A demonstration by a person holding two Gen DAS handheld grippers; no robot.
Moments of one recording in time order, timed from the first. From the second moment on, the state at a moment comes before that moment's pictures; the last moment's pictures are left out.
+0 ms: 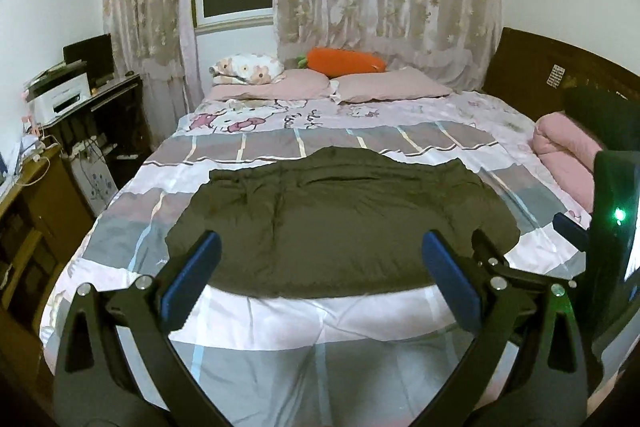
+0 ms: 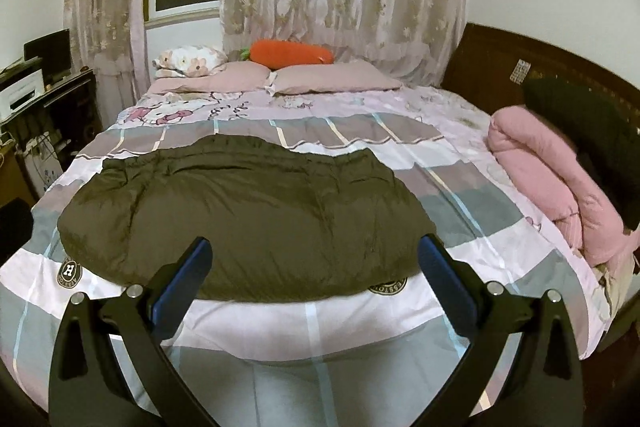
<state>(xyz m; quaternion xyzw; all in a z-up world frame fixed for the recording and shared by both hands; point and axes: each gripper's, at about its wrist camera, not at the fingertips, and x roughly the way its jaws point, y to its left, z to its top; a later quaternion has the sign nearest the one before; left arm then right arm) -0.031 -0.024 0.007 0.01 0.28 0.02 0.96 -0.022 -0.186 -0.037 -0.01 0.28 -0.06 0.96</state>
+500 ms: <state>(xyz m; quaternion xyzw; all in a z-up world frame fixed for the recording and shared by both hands) -0.027 -0.017 0.003 0.01 0.29 0.02 0.96 -0.028 -0.169 -0.035 -0.03 0.26 -0.05 0.96</state>
